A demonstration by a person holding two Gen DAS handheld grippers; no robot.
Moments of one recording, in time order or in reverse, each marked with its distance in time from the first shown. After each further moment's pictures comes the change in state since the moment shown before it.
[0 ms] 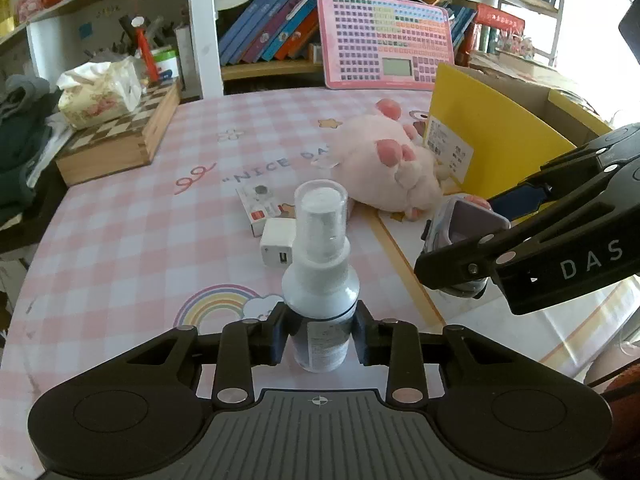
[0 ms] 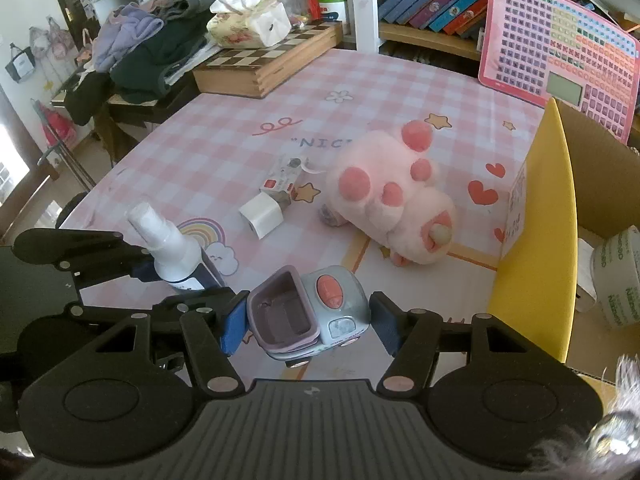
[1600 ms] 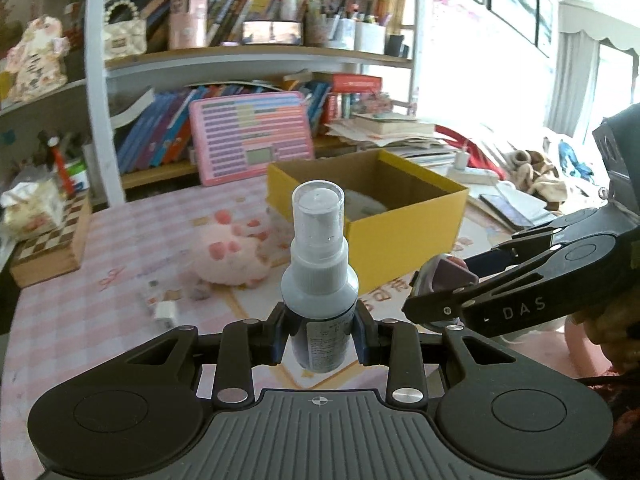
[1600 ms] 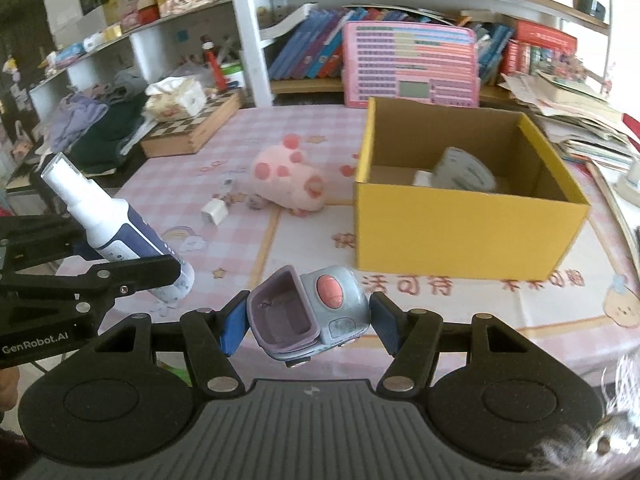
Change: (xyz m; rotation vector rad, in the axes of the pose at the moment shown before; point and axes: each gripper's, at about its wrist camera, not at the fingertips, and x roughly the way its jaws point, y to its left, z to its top) left arm -0.126 -0.077 -0.012 0.199 -0.222 -0.267; right arm -0.153 0.013 -0.118 0.250 -0.200 -0.222
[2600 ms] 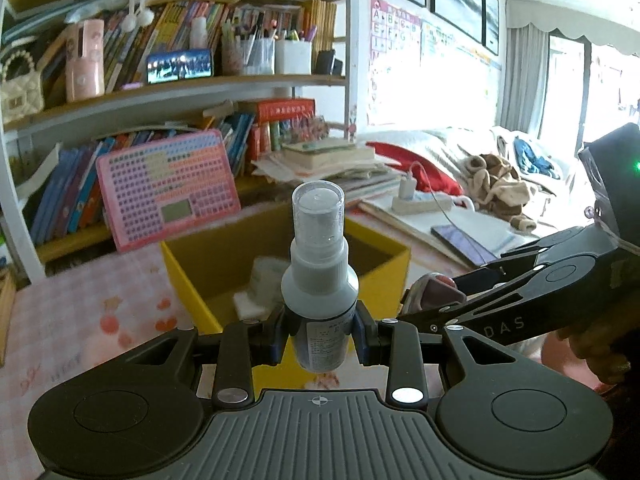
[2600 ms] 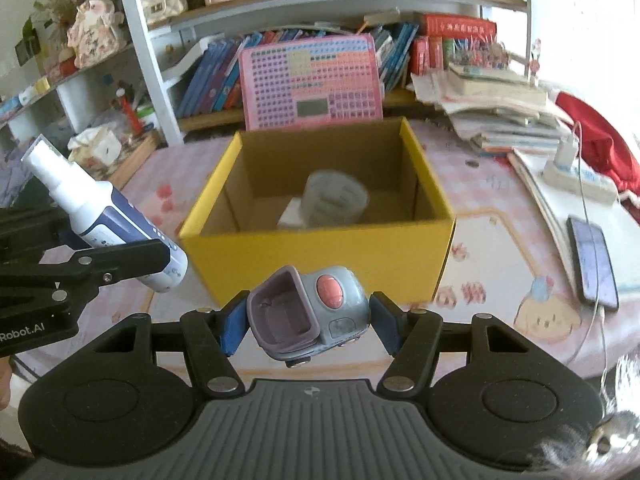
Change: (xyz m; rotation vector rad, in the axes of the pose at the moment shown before) left arm 0.080 -0.076 0.079 0.106 -0.065 -0.113; right arm -0.017 -0.131 0.028 0.107 -0.065 -0.094
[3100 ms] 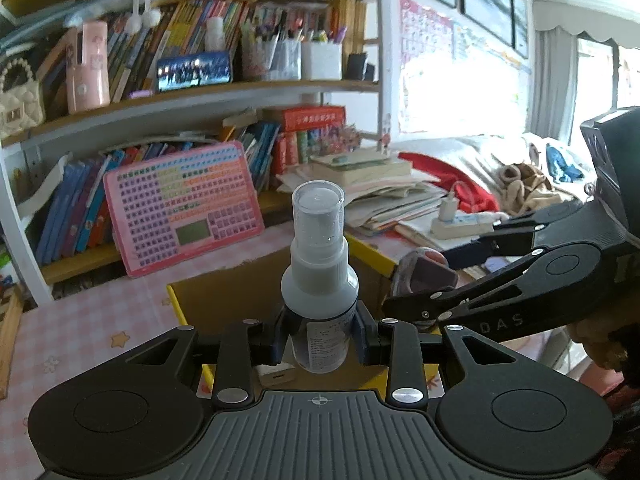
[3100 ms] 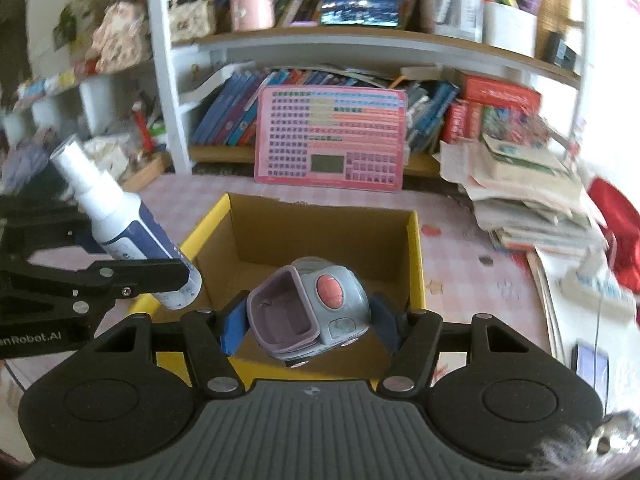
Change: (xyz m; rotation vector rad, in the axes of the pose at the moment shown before) left arm 0.066 0.014 0.040 -0.026 0.009 0.088; right arm 0.050 -0.035 0.072 -0.210 -0.080 0.061
